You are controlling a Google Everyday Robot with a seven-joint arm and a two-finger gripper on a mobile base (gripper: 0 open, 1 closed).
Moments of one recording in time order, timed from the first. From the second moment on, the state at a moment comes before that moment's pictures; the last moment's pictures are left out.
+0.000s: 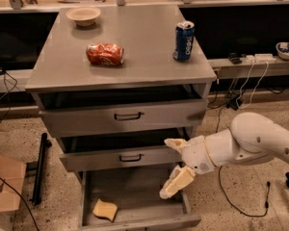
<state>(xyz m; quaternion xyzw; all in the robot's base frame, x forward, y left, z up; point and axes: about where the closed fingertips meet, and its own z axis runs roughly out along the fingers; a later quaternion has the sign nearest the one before) 0.431 -0.059 0.670 -0.56 0.69 0.35 0.30</state>
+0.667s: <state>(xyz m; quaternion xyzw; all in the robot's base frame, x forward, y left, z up) 0.426 -0.027 0.582 -0.55 0.69 0.40 0.27</state>
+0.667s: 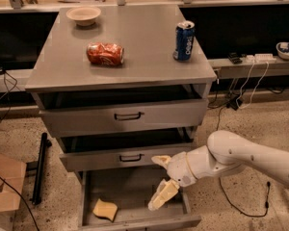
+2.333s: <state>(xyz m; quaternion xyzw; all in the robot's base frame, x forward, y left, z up) 0.435 0.028 0.379 -0.48 0.70 0.45 0.27</state>
